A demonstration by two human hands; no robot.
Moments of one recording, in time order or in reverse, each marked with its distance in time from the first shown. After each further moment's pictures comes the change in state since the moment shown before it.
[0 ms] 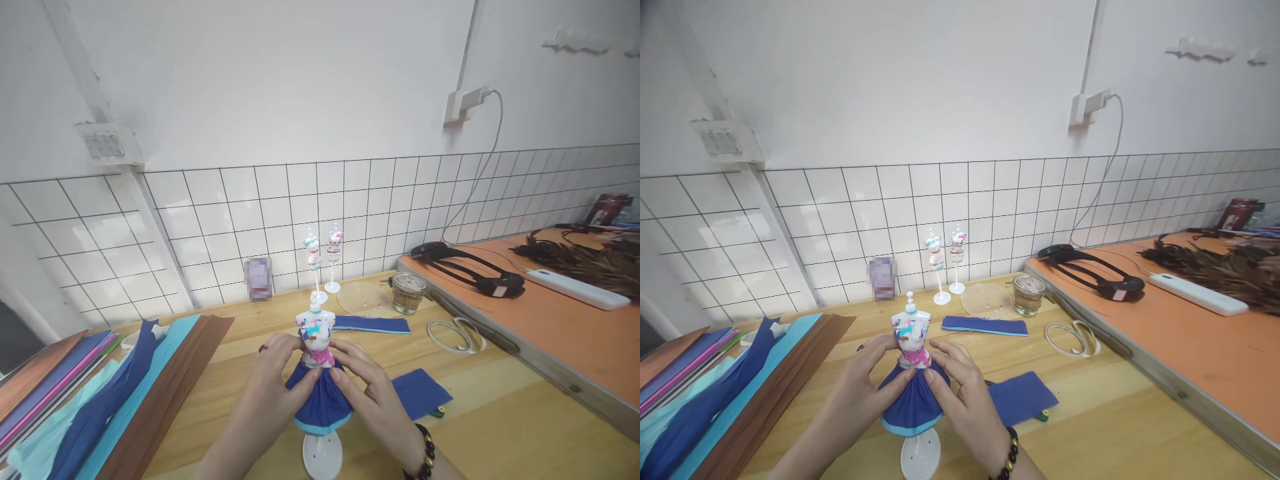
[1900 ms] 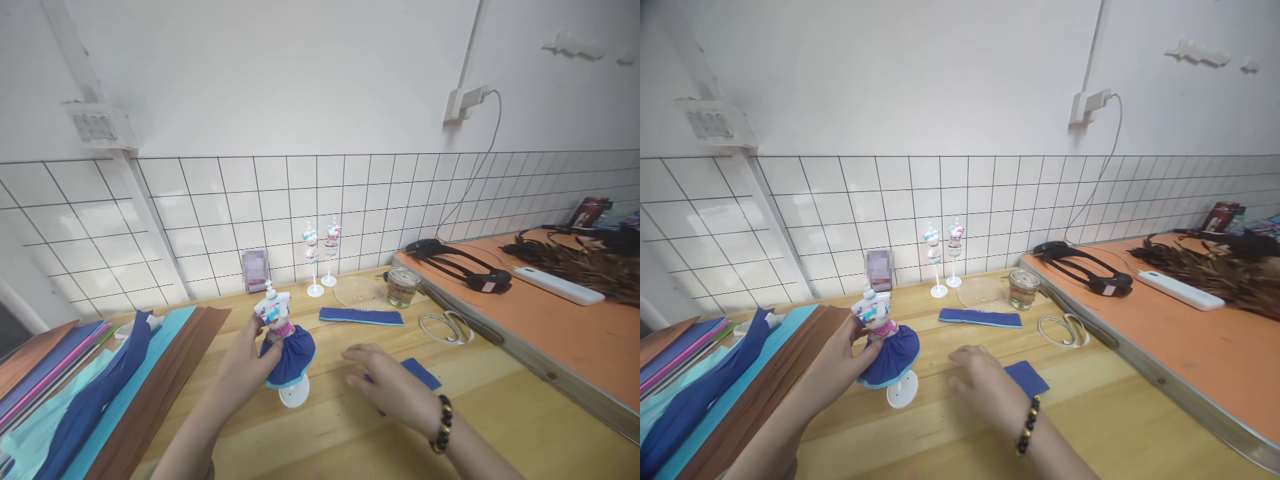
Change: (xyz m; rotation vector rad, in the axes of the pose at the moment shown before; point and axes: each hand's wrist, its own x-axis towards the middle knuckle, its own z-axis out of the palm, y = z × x) left_hand 0.005 -0.026 -0.025 -0.174 0.059 -0.228; right_hand -0.007 0.013 -0.034 -0.493 -0.217 0.211
